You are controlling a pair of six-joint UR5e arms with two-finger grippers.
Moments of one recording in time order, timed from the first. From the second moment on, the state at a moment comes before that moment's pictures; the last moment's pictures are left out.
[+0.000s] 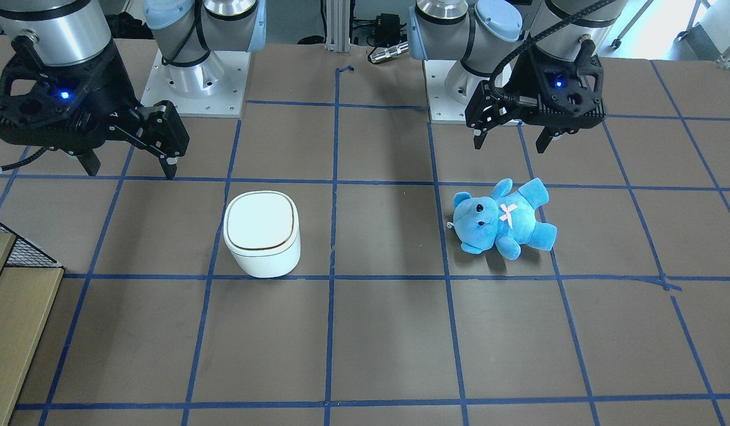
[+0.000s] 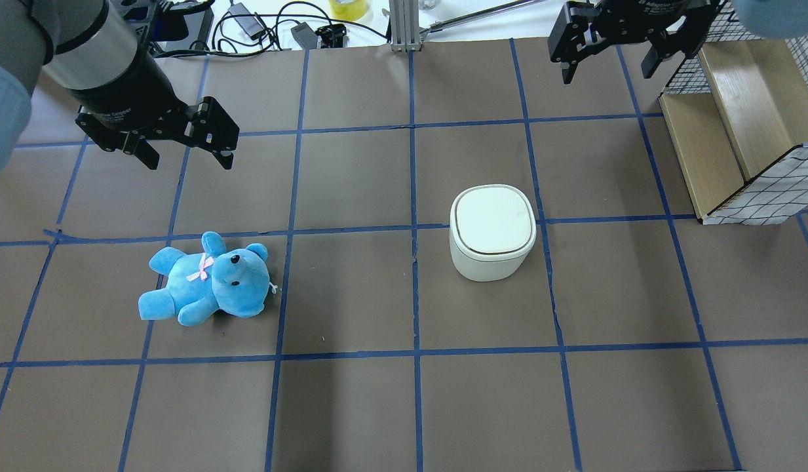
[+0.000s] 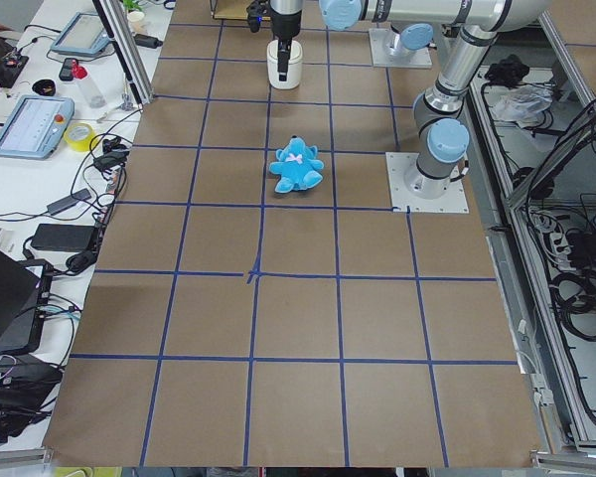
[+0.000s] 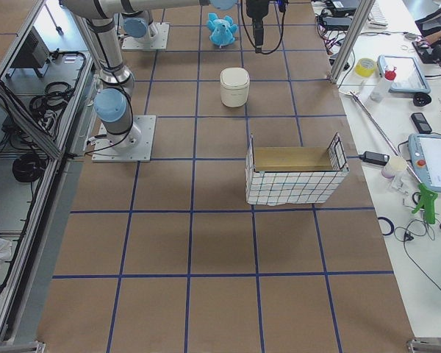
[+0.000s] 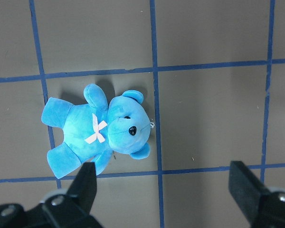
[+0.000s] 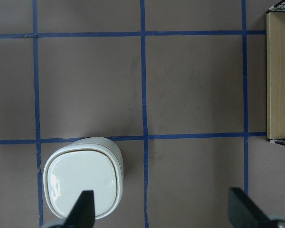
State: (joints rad) left arm -1.54 -1.52 -1.60 -1.55 1.57 0.07; right arm 1.59 -1.48 1.39 -1.61 -1.61 0.03
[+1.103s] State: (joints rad) left arm -1.54 -1.52 -1.60 -1.55 1.57 0.07; right arm 1.66 -1.46 1.52 -1.66 -1.56 0.08
